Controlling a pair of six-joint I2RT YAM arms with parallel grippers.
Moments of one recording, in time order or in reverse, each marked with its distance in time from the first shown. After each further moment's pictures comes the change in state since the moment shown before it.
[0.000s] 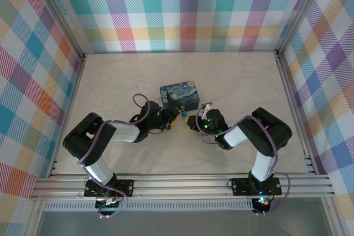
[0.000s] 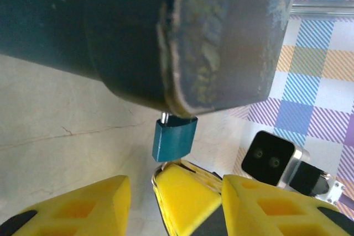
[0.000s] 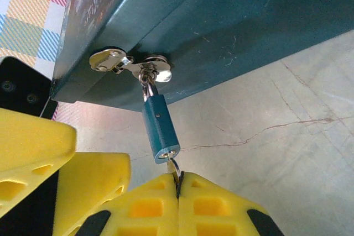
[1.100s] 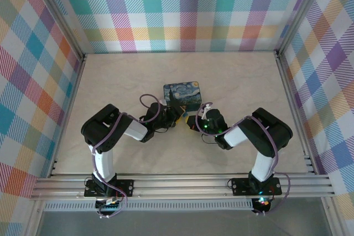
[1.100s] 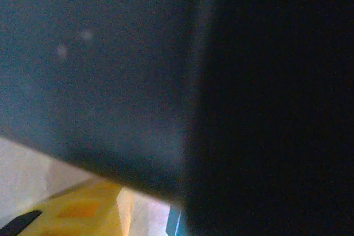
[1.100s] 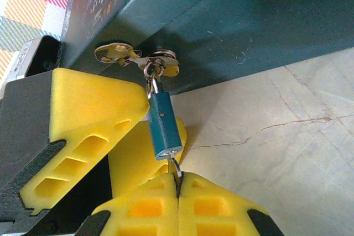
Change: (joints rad) left arm -0.021 0.196 0.056 0.211 -0.045 0.011; right arm 0.005 -0.008 0.002 -0.014 0.012 0.001
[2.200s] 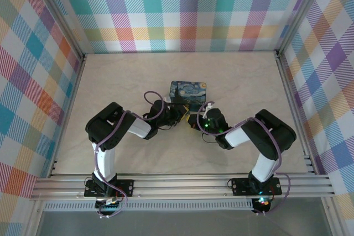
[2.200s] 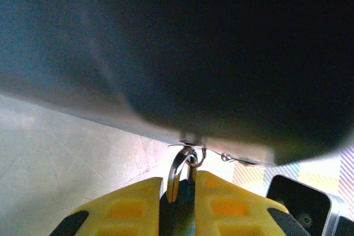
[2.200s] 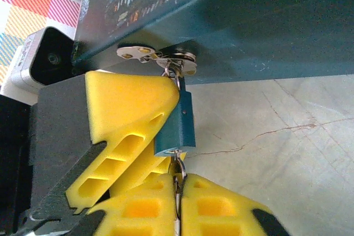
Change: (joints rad) left arm -0.014 0.049 0.071 0.011 0.026 0.015; right arm -0.001 -0.051 -0.005 -0.040 0.041 0.026
